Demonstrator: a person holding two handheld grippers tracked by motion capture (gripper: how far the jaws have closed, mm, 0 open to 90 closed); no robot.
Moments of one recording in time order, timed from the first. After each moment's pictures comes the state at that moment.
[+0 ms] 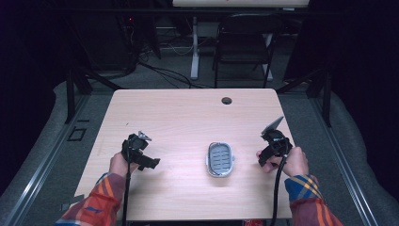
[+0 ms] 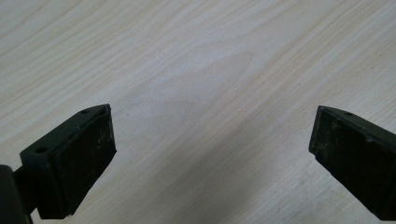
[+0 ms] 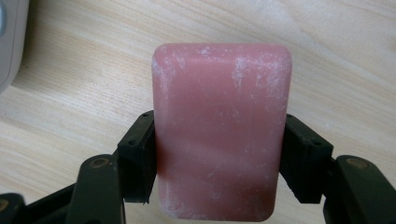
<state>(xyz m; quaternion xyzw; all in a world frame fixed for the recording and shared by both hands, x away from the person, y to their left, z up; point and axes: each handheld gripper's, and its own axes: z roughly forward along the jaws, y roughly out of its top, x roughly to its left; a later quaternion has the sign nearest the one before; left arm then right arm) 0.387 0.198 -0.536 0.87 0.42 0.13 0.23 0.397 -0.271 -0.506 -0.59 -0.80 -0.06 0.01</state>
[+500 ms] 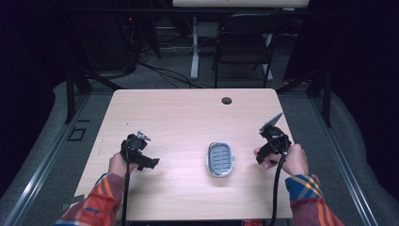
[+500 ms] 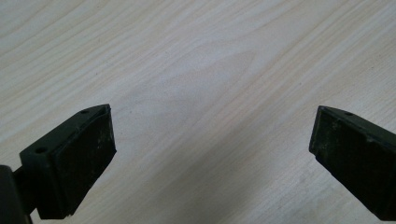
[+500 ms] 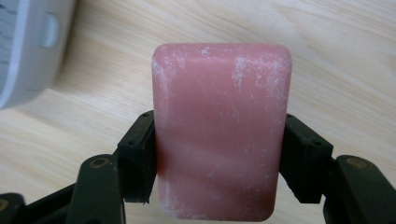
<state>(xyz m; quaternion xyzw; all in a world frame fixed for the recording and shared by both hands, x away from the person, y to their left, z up) 0.386 0.200 -0.535 0.87 0.43 0.13 0.23 0.397 -0.262 -0.491 -0.58 -0.81 -0.08 0.01</state>
